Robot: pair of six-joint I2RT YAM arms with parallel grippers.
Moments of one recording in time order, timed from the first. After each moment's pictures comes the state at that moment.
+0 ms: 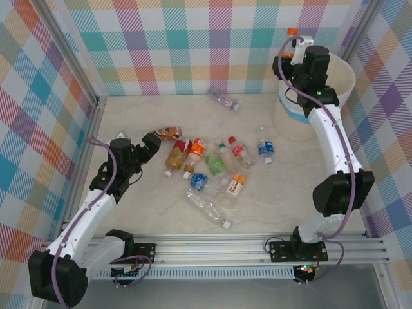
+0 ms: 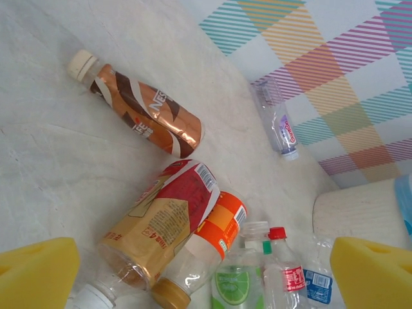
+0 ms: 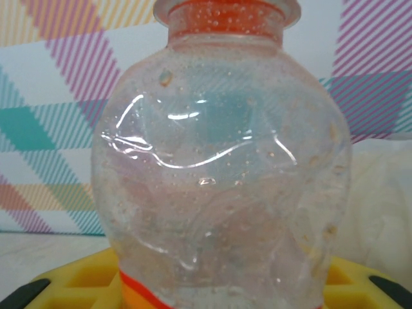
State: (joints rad) left arm -0.22 0.94 0.70 -0.23 0.02 -0.92; right arm 0.09 1.71 1.86 -0.36 -0.06 0.12
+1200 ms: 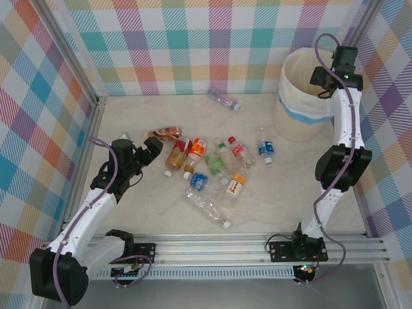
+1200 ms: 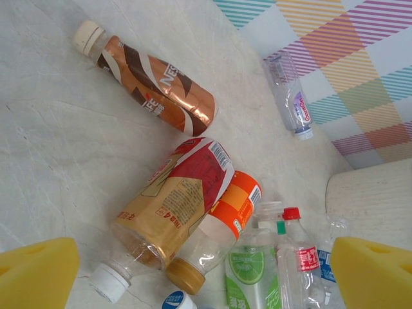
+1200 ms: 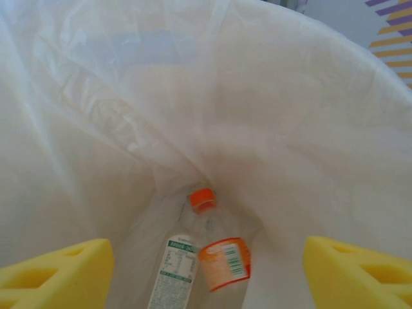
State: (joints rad) left arm -0.21 0.96 0.70 -0.28 0.06 -0.89; right arm -0.17 2.02 2.20 -0.82 0.12 0.13
